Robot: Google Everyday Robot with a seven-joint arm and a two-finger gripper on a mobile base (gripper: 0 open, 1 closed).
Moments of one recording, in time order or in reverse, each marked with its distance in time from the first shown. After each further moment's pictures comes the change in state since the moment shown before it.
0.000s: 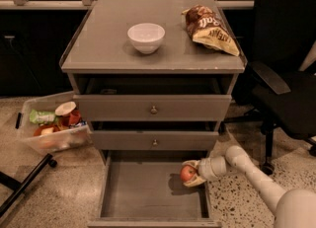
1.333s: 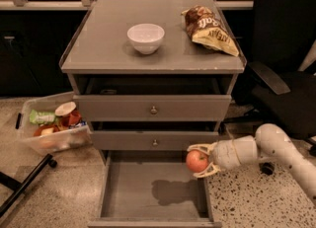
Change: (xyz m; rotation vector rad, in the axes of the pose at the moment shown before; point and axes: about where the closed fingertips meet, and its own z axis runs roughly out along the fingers) arm -0.210 0.050 -0.164 -0.015 -0.154 -0.440
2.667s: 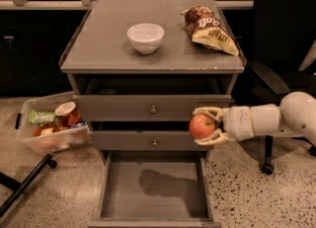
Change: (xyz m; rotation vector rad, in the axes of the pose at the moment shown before) arm -0.118 -0.096 -0.087 0.186 -0.001 0.093
